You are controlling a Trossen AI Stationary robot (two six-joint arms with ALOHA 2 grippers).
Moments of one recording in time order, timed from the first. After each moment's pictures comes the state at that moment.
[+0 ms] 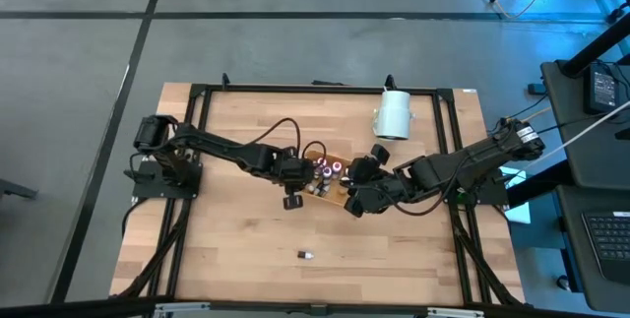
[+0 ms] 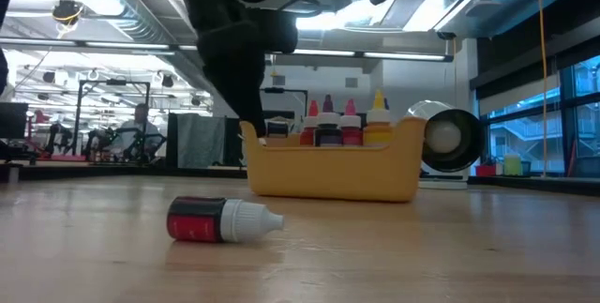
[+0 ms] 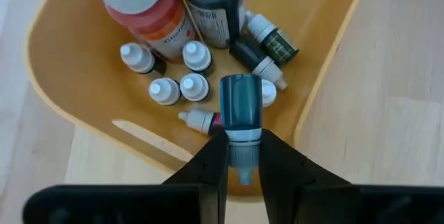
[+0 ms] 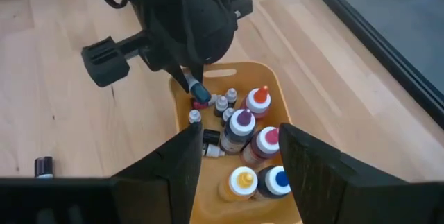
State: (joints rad) left arm -0.08 1.72 1.16 -0.57 -0.16 -0.22; right arm 0.38 1.53 1.37 -0.77 0.63 0.60
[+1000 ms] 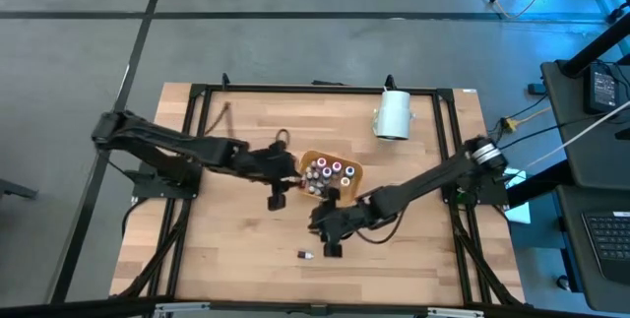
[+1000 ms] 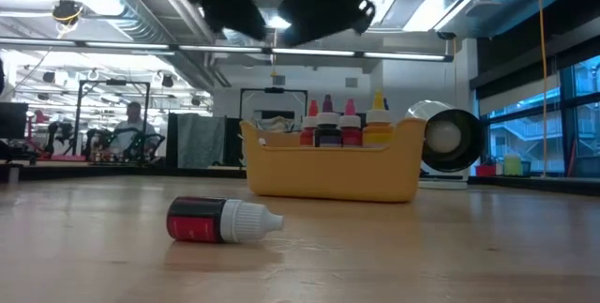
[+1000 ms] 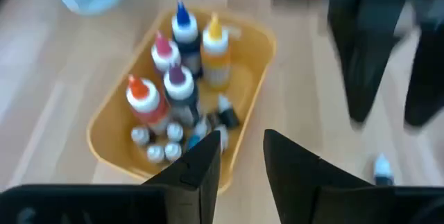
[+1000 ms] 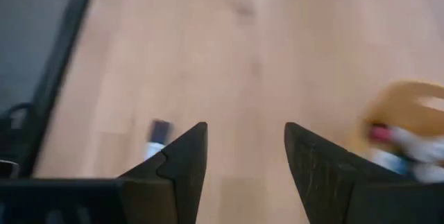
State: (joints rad) left arm -0.14 1.39 1.05 -0.42 -0.16 -0.19; right arm 0.41 1.84 1.37 -0.32 0.28 0.28
